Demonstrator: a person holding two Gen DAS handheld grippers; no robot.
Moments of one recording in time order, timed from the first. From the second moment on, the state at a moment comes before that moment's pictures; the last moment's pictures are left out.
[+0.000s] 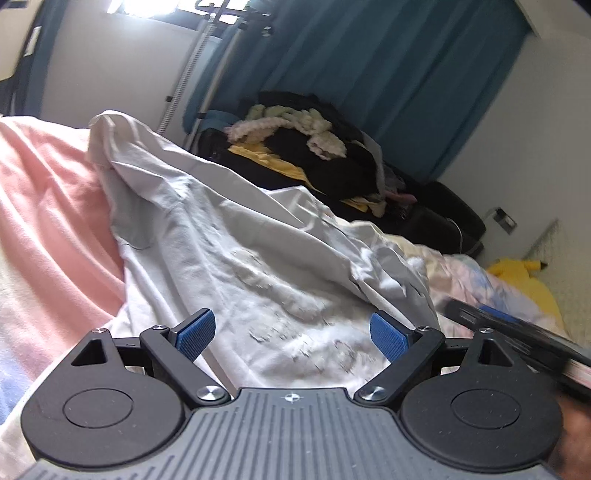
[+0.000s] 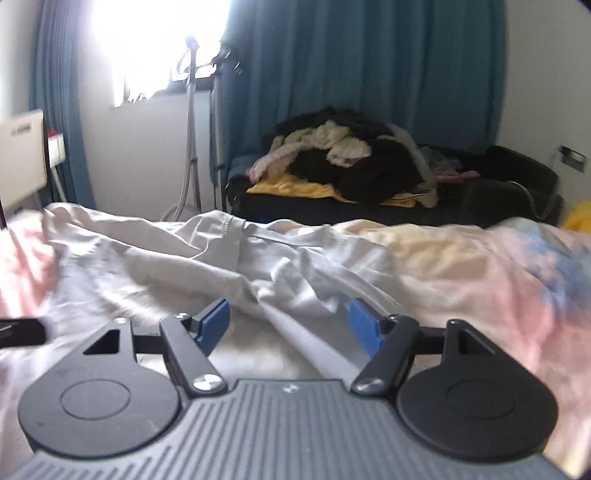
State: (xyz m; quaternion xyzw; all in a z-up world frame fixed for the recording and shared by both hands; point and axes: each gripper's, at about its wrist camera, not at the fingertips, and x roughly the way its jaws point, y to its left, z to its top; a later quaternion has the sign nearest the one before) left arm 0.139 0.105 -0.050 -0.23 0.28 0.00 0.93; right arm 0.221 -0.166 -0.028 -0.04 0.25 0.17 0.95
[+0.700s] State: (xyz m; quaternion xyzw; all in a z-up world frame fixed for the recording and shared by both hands) left arm 0.139 -0.009 -0.059 -0.04 0.28 -0.09 0.95; right arm 0.094 -0.253 -0.093 0.06 0.28 0.08 0.96
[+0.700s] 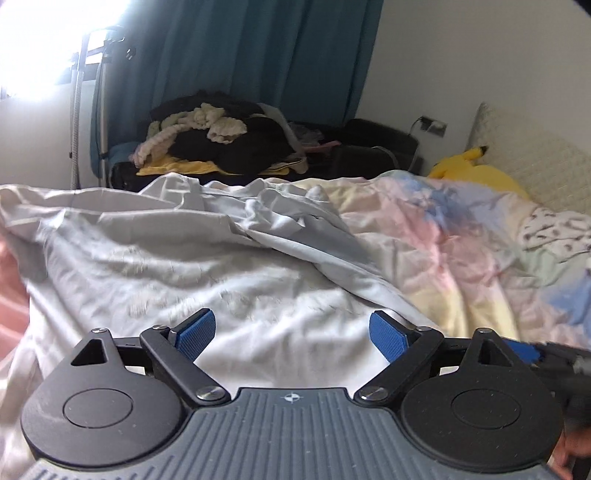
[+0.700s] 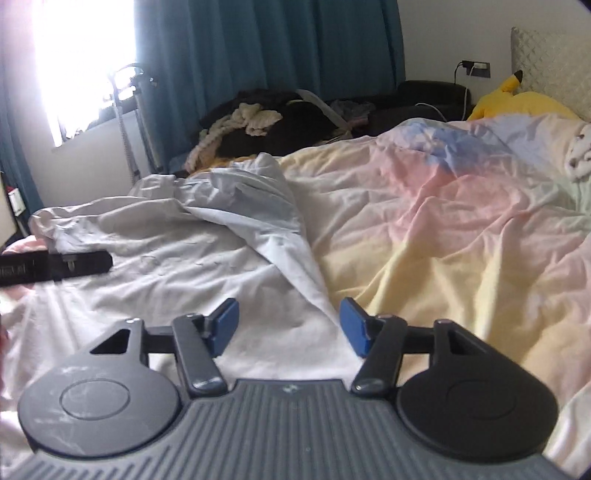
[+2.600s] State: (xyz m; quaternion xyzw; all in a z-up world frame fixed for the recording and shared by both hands) left arm 0.382 -0.046 -0.087 -0.02 0.40 -0.08 0.91; right arm 0.152 -0.206 -0.136 -0.07 0.34 0.17 0.92
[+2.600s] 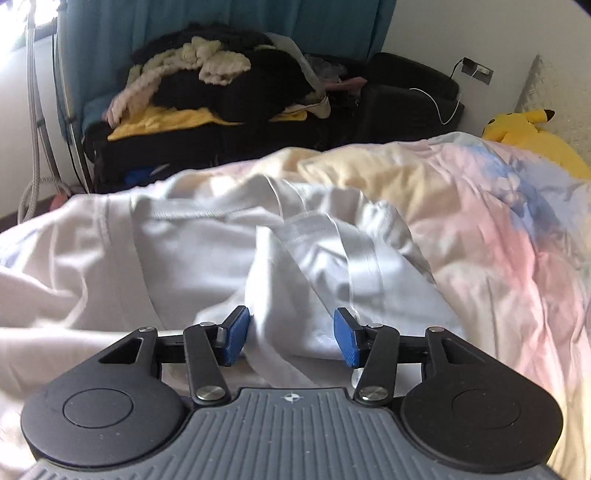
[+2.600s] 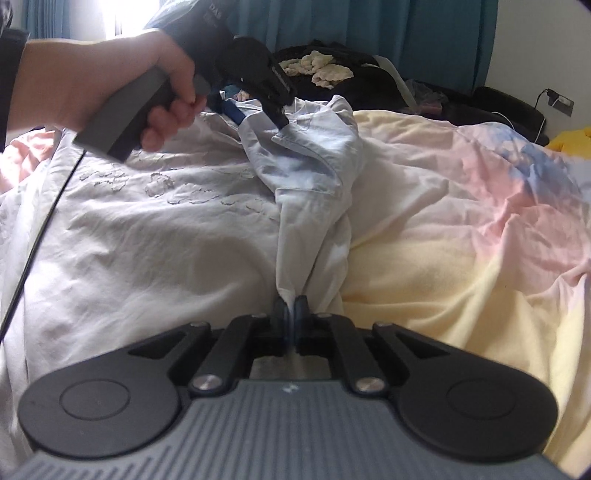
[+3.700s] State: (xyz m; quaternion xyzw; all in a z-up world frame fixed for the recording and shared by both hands) left arm 0.119 -0.030 -0.062 -0.12 0.36 -0.12 0.92; right arm 0.095 -0.306 -0.050 0.17 0.24 0.16 0.94
